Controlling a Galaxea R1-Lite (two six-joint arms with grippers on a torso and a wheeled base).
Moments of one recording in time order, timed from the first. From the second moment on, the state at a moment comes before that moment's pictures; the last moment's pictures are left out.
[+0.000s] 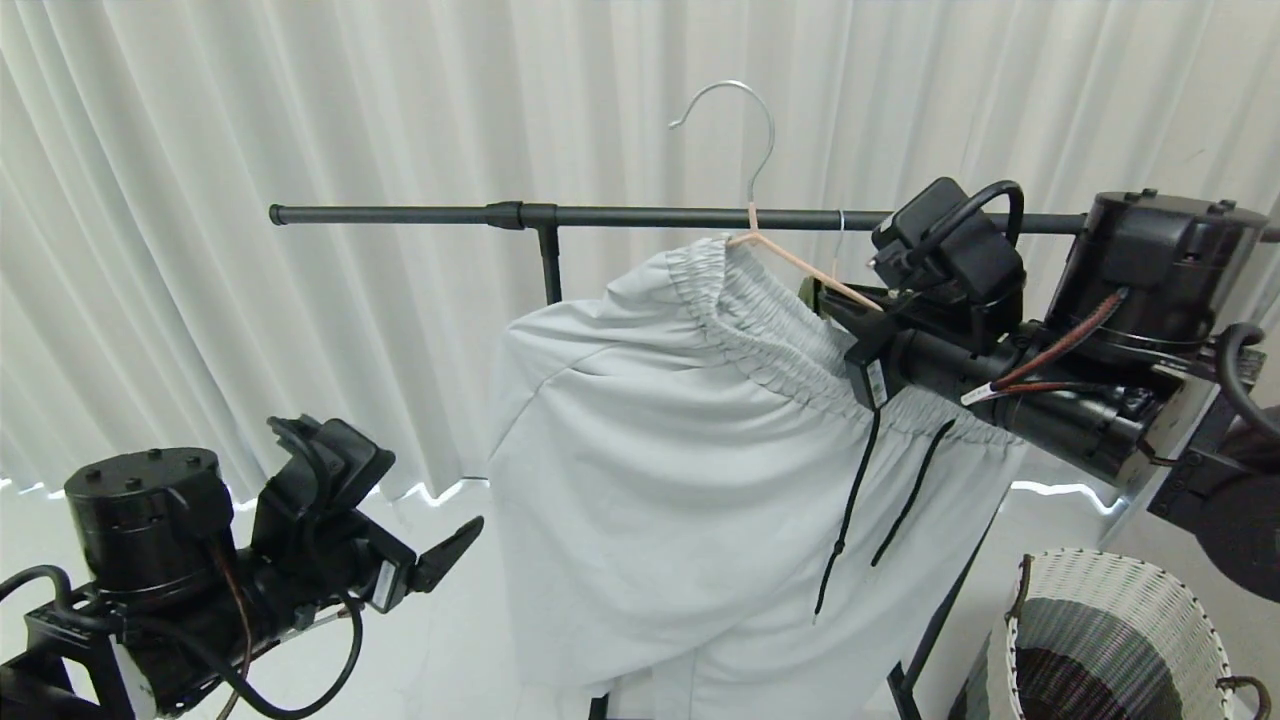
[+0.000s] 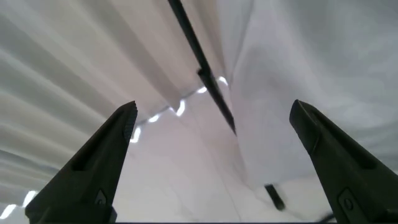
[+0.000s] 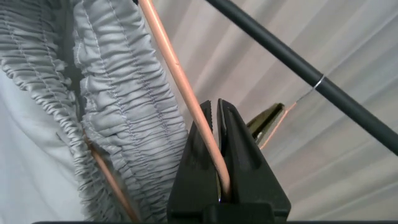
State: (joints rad) left arm -0.14 1.62 -0.25 -1.05 -0.23 0.45; right arm 0.71 1.65 -0.97 -0.72 -0.09 -0.44
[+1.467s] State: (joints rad) left arm -0.04 1.68 -0.27 -1.17 -0.34 0.44; right arm 0.74 1.57 -0.89 -0.71 -0.09 -0.37
